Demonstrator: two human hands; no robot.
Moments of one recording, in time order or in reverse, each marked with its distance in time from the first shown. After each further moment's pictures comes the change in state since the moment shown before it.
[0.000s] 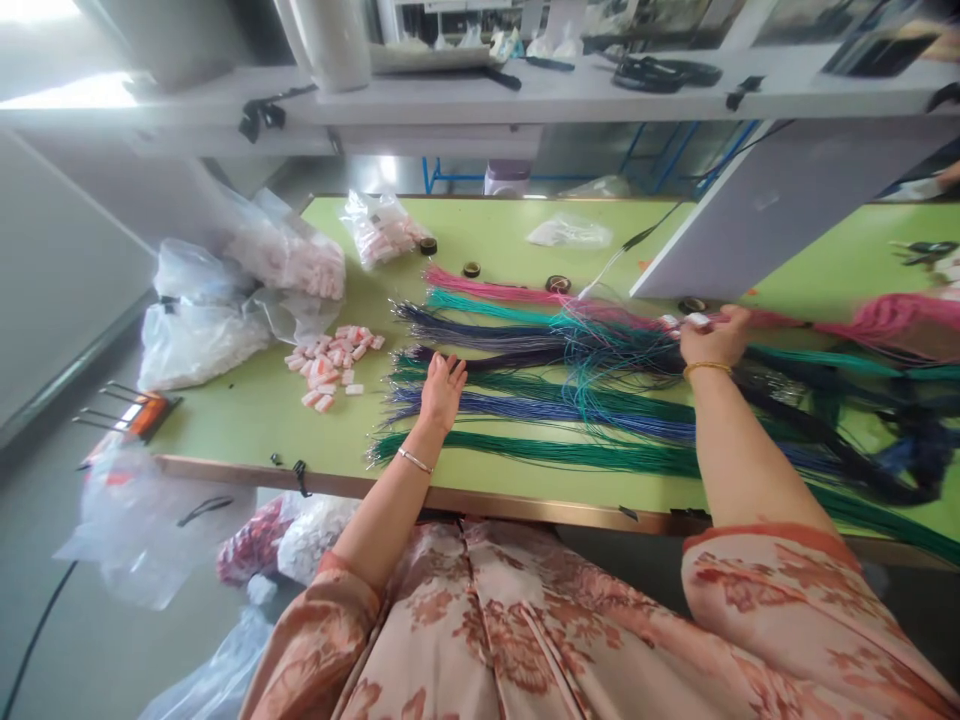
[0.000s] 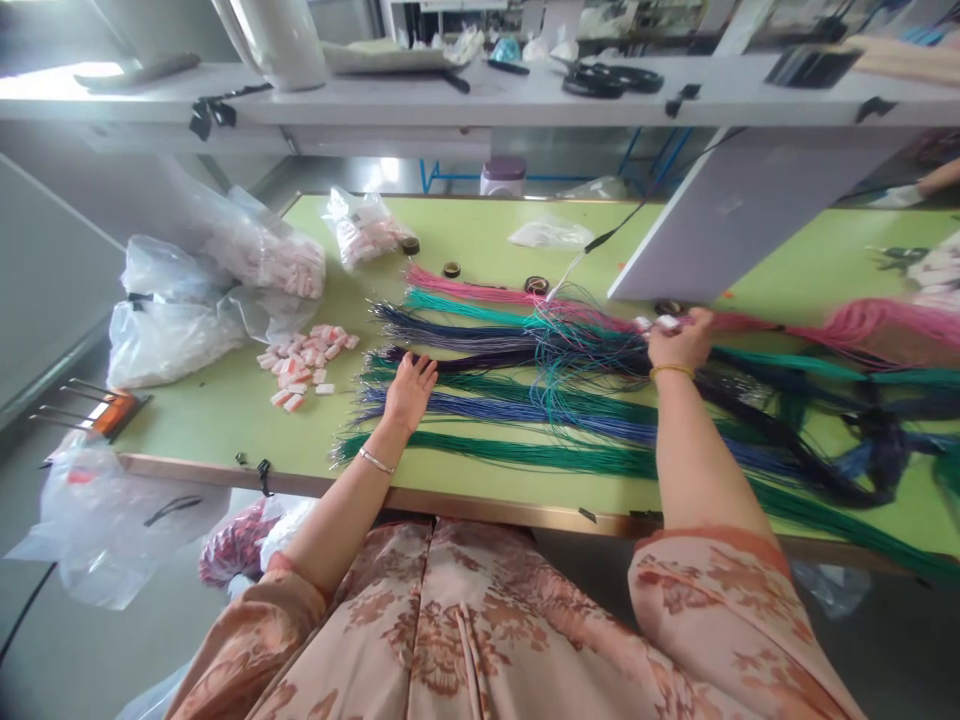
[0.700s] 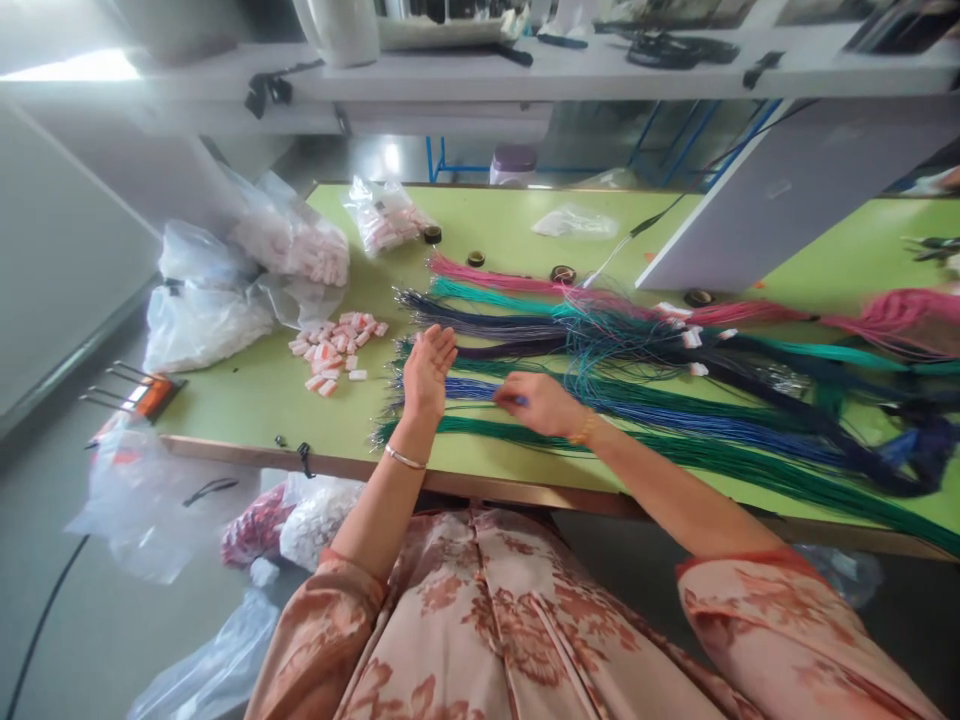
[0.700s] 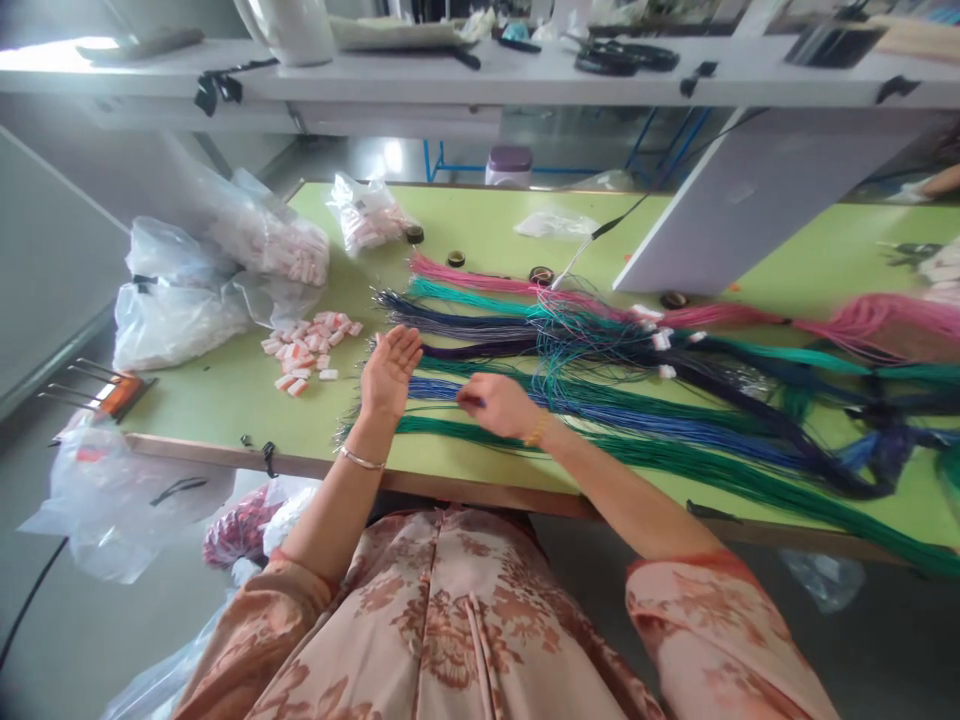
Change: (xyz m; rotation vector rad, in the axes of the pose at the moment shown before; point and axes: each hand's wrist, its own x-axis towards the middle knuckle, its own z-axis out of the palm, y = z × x) left_hand -0.032 0.037 0.008 0.147 -0.070 0.233; right_hand -0.155 -0.172 0.007 0.304 -0.972 -0.738
